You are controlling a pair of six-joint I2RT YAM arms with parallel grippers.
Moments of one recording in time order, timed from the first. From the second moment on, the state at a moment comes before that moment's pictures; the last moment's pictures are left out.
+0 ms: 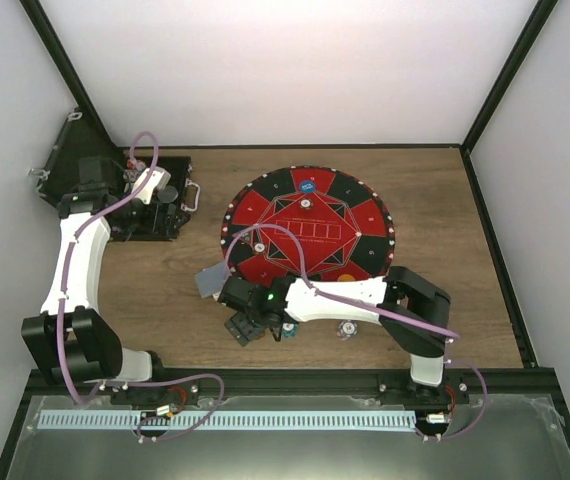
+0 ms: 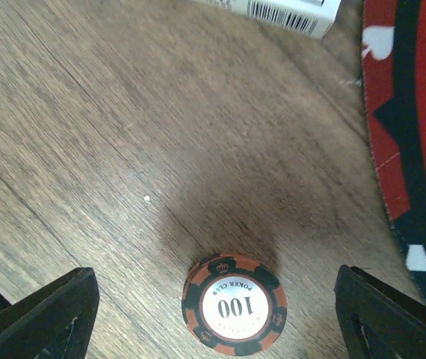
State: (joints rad) left arm 0.16 1.38 1.30 -0.94 0.61 0.47; right arm 1.24 1.84 1.29 -0.60 0.11 0.44
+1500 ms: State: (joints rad) left arm 0.16 1.37 1.30 -0.96 0.61 0.47; right arm 1.27 1.88 1.28 -0.63 0.12 0.48
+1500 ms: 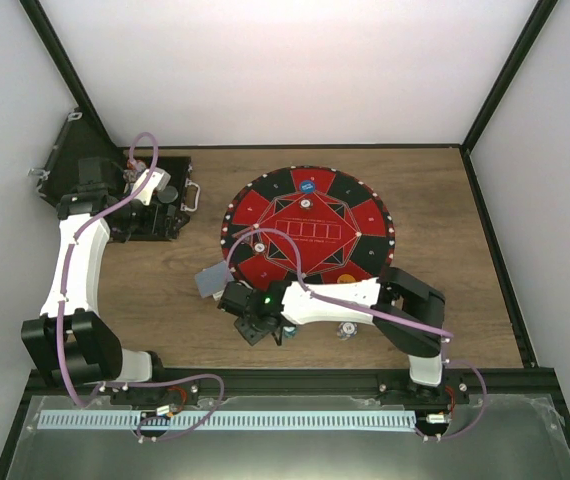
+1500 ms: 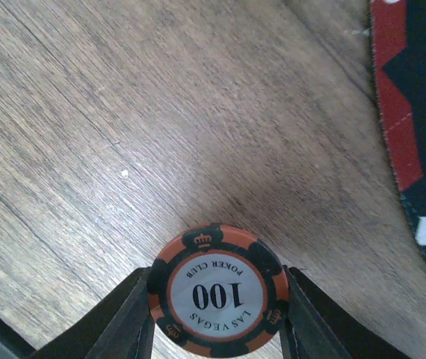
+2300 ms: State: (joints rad) left arm 0.16 1.35 1.32 -0.96 0.61 0.47; right arm 0.80 1.58 0.96 -0.63 0.18 0.38
